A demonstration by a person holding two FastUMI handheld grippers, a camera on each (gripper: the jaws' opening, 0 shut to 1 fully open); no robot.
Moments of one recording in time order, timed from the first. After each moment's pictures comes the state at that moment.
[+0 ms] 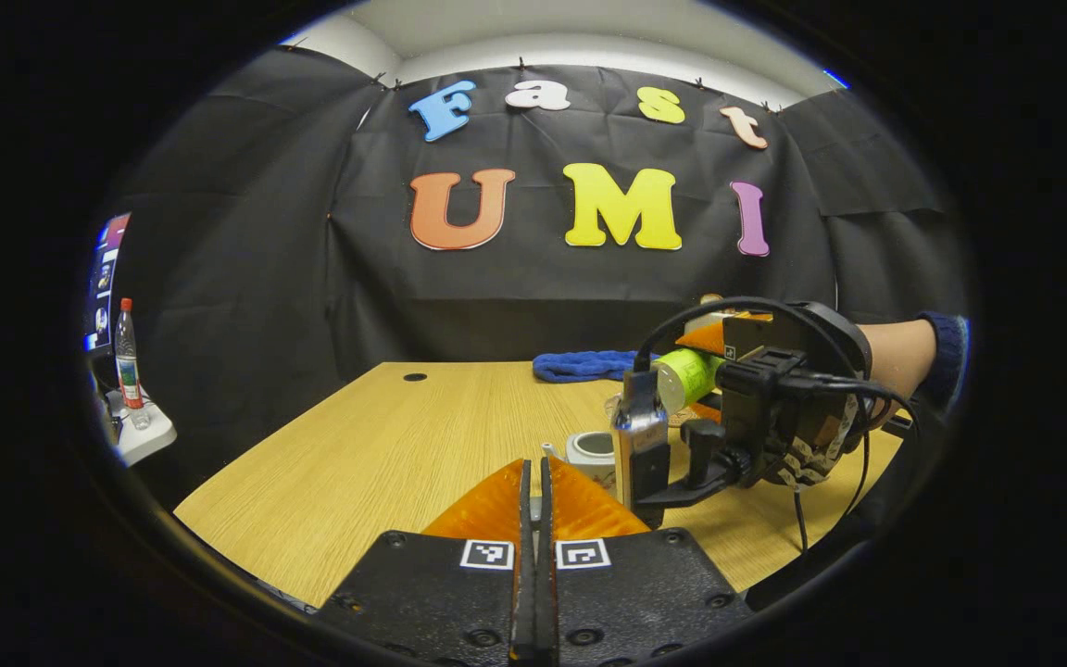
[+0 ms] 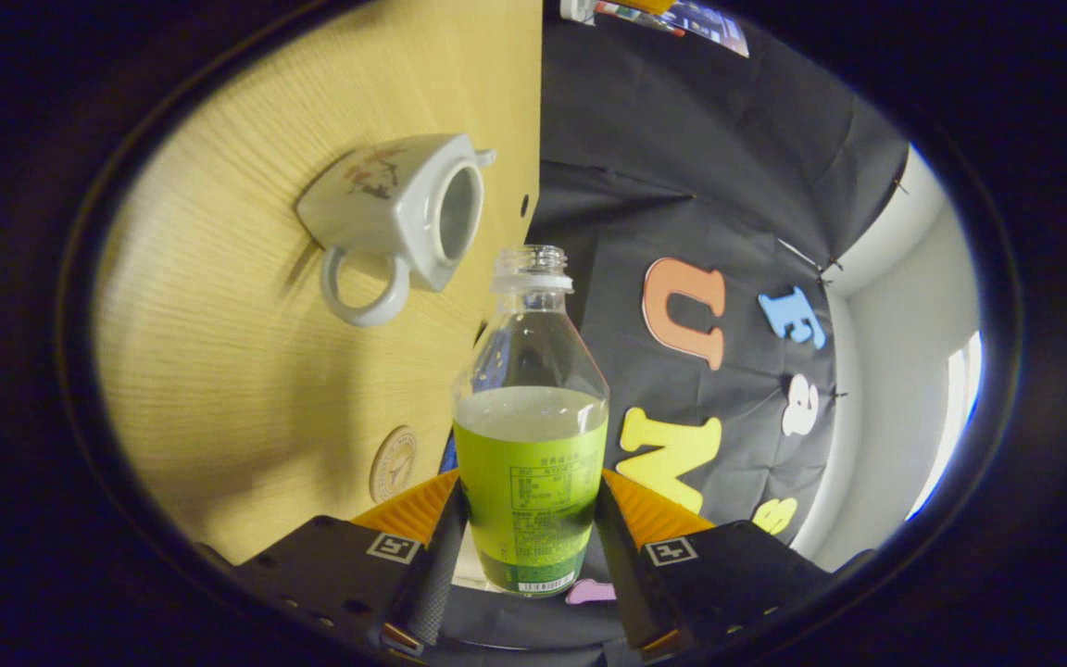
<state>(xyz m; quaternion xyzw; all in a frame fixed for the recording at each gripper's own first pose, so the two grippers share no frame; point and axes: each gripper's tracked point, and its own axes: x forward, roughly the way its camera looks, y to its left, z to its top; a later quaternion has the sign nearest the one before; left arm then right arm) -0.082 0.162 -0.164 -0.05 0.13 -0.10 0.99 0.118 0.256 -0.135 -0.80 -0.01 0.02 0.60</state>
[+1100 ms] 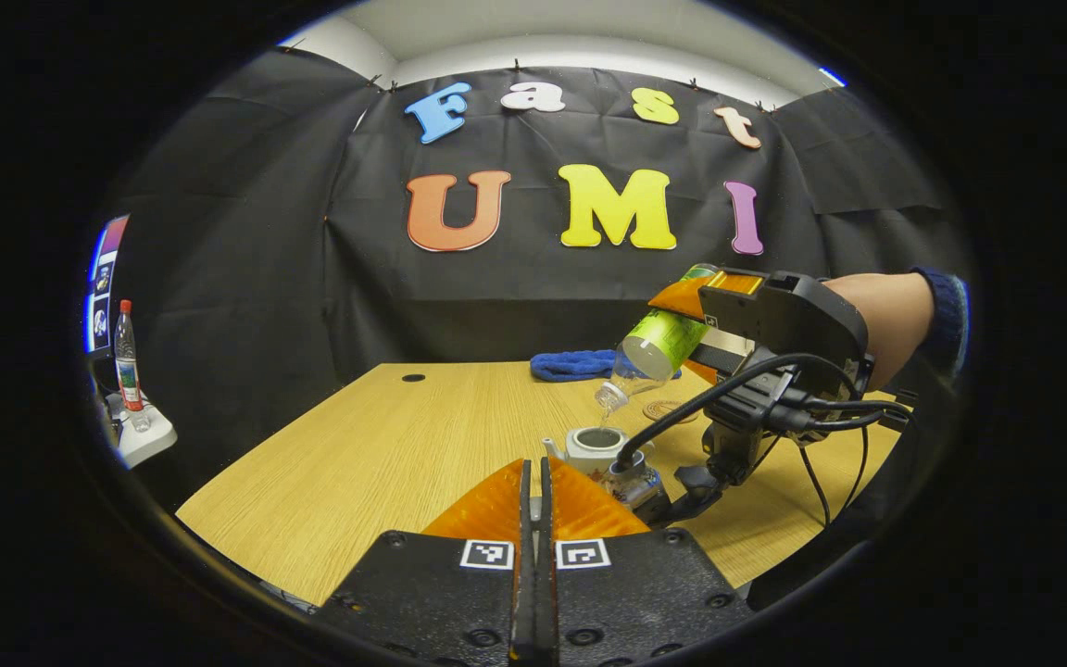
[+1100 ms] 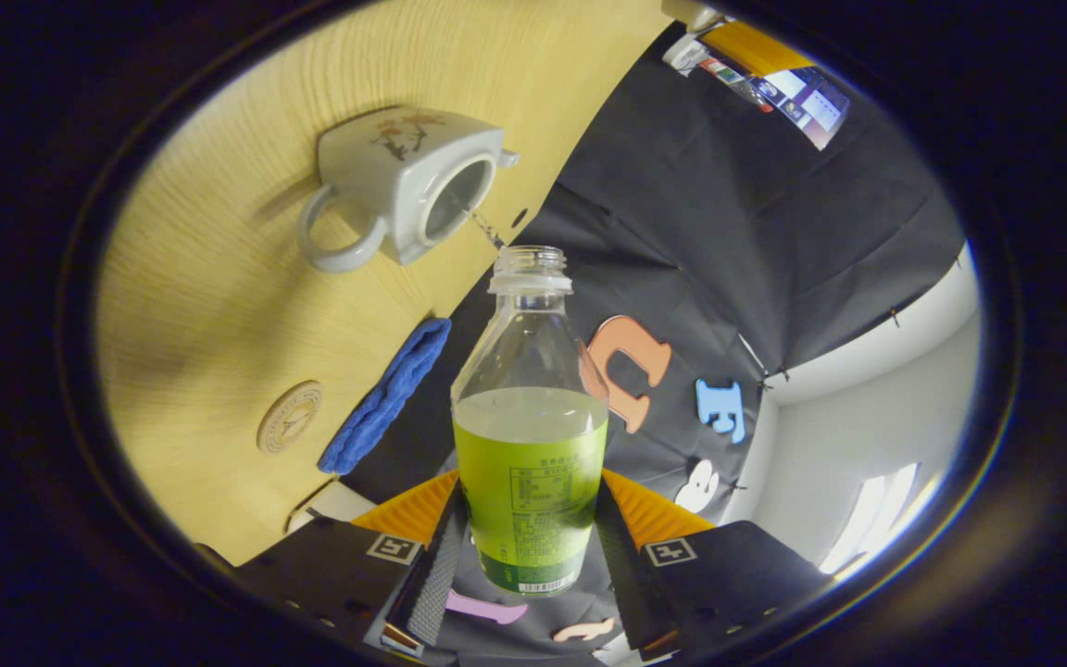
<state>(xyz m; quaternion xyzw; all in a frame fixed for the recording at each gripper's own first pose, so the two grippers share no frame) -0.088 0.162 -0.166 -0.04 0.13 -0.10 0.99 0.115 0.286 -0.093 -0.88 -0.12 -0.01 0.46</state>
